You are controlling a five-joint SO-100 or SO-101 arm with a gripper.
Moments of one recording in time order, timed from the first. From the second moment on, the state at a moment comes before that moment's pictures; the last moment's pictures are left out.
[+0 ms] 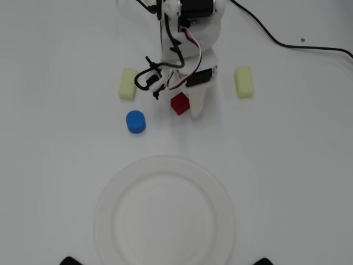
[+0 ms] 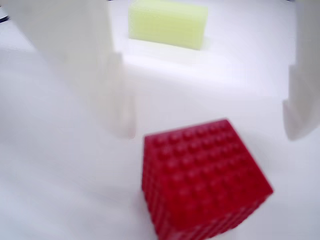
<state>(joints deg) -13.1 96.5 115.6 60.3 -7.6</state>
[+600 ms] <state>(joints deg) -5.6 92.2 114.3 58.6 -14.5</state>
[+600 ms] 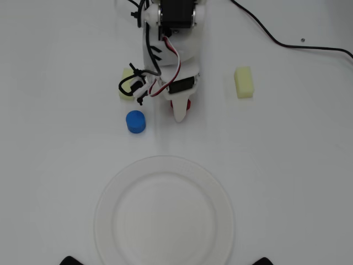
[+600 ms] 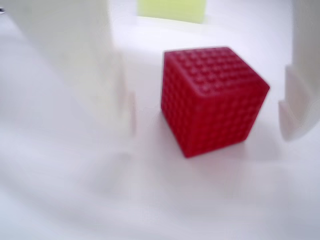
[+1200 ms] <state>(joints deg) -9.6 91.8 114.3 58.5 -14.2</state>
